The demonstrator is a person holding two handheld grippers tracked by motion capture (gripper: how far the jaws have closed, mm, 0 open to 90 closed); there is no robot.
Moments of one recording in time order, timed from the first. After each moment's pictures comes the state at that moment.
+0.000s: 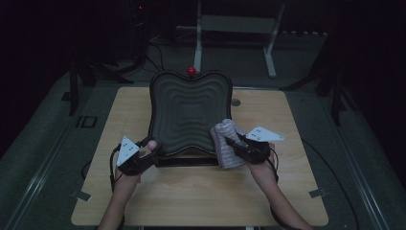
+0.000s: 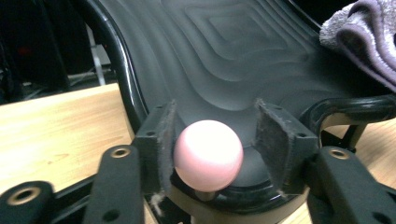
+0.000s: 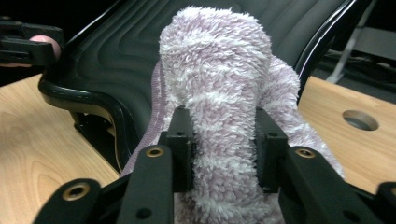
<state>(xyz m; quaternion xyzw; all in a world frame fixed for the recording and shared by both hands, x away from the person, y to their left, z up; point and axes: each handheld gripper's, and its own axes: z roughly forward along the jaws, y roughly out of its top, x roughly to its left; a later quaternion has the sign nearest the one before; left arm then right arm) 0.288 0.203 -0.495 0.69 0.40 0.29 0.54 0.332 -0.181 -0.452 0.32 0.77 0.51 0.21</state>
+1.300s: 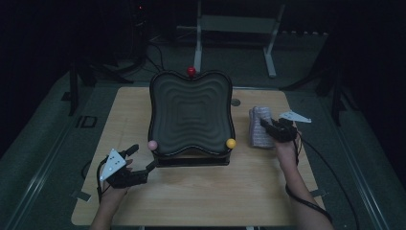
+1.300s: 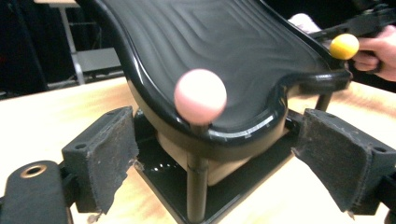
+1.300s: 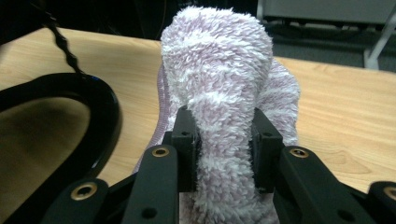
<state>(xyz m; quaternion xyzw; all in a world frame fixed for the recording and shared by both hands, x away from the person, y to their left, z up) 0.256 0.232 -0.513 0.69 0.36 0.27 0.56 0.430 -0.289 -0.494 0.46 0.71 0.47 0.25</state>
